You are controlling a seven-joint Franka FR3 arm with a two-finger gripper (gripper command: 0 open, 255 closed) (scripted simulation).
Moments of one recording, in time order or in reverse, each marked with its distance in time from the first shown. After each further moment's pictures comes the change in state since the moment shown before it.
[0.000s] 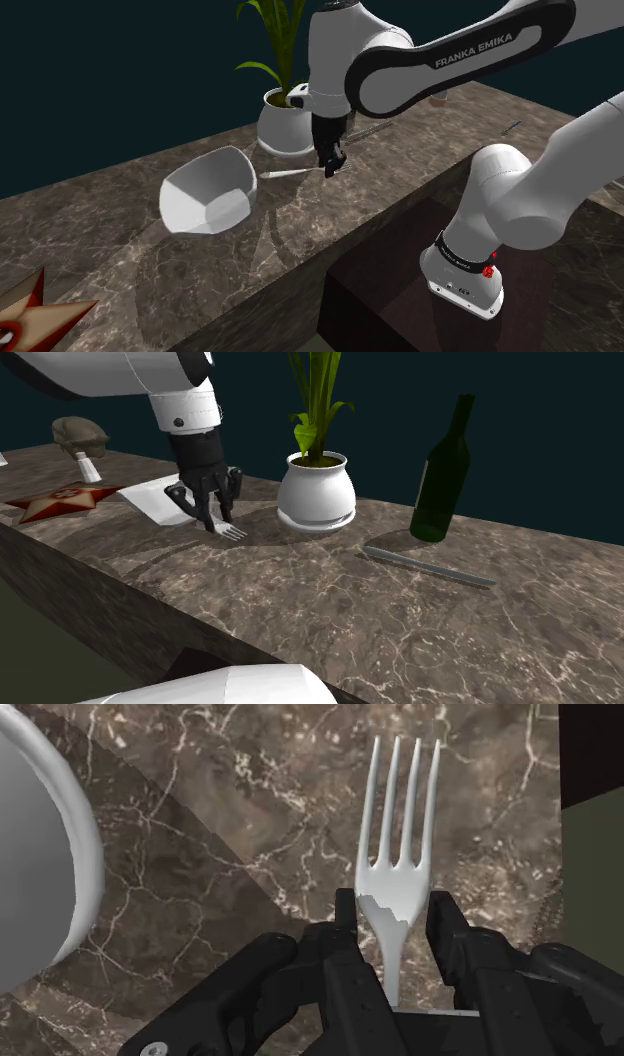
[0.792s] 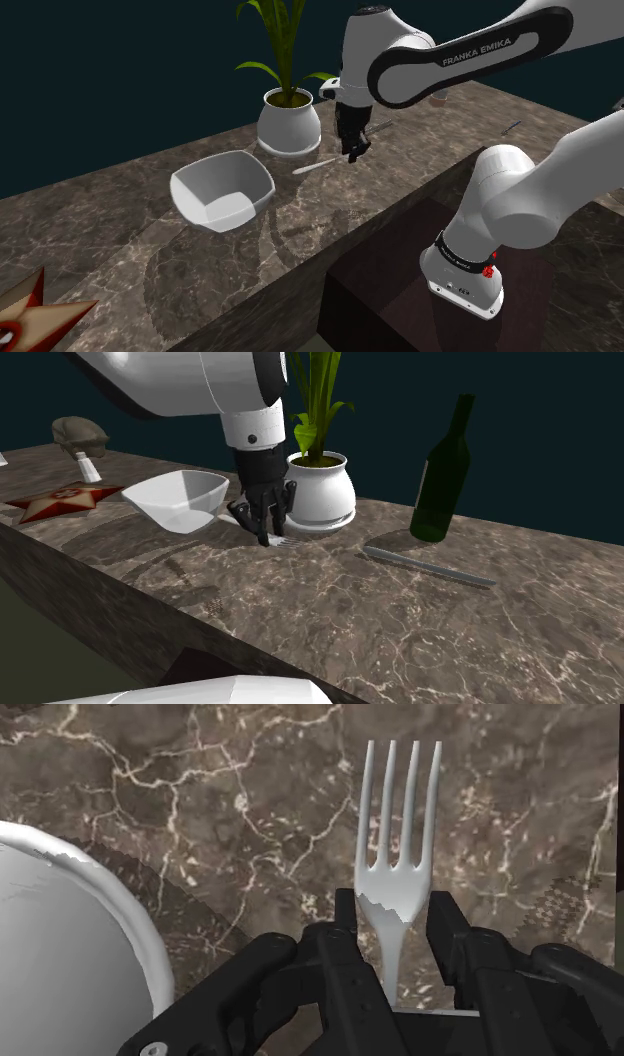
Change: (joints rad) arm -0.107 -0.105 -0.152 -0.119 -0.101 0.027 -0.183
